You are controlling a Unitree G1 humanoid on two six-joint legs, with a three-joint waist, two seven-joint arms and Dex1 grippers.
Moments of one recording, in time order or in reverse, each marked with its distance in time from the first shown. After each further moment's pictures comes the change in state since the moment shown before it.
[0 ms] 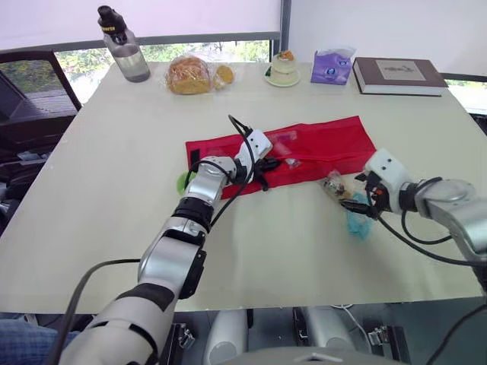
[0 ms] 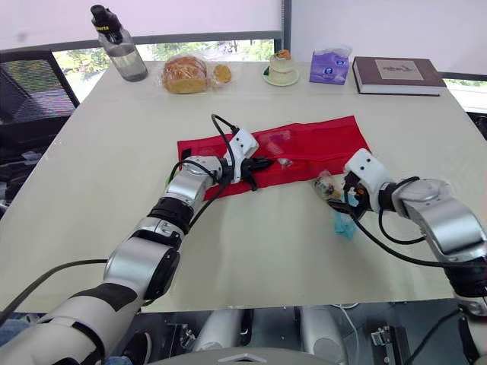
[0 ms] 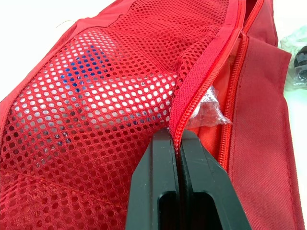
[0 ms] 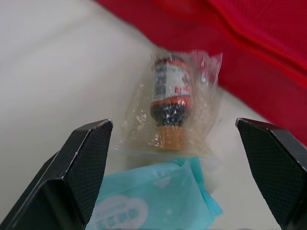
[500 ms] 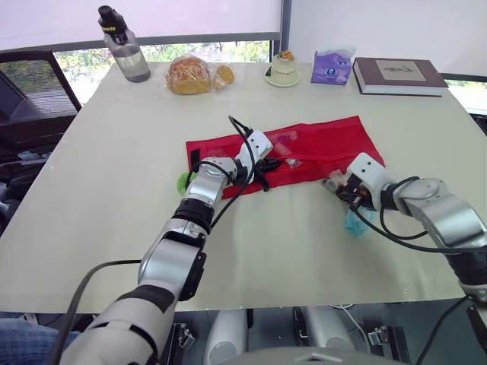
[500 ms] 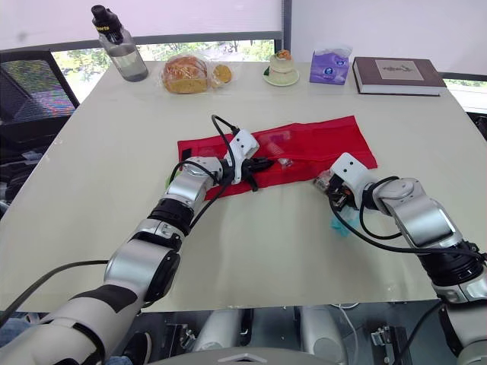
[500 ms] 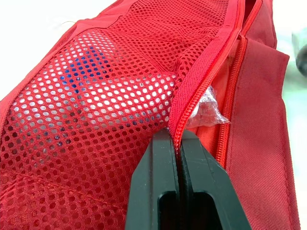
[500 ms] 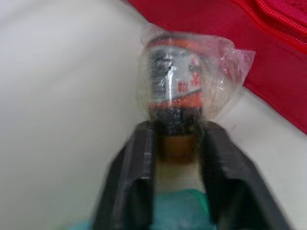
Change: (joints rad) left arm 0.015 -0.003 0.000 -0.028 0.000 0.016 0.002; right arm -0.062 0.069 0.077 0.055 -0.103 0.035 -0.033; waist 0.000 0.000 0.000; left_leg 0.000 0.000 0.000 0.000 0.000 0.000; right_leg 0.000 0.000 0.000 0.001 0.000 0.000
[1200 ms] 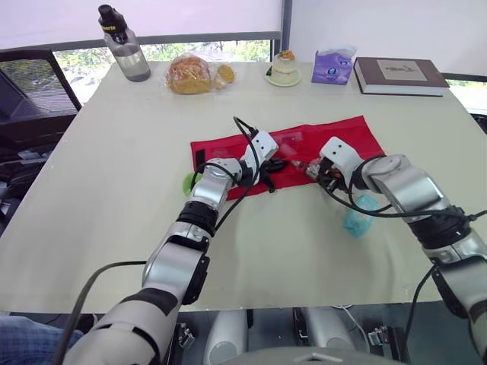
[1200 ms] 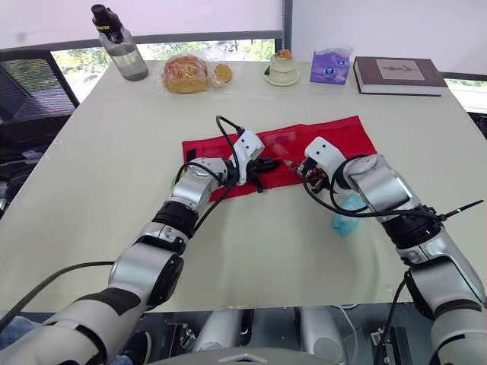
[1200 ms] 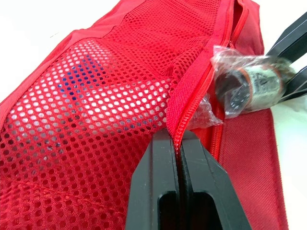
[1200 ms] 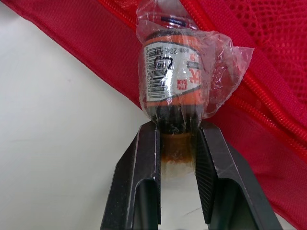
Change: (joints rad) left arm 0.029 -0.030 0.002 -0.075 -0.003 0.024 -0.004; right arm -0.282 0.163 0.155 0.227 -0.085 0.100 0.004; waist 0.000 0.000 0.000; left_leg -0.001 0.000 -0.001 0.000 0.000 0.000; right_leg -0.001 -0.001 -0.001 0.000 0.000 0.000
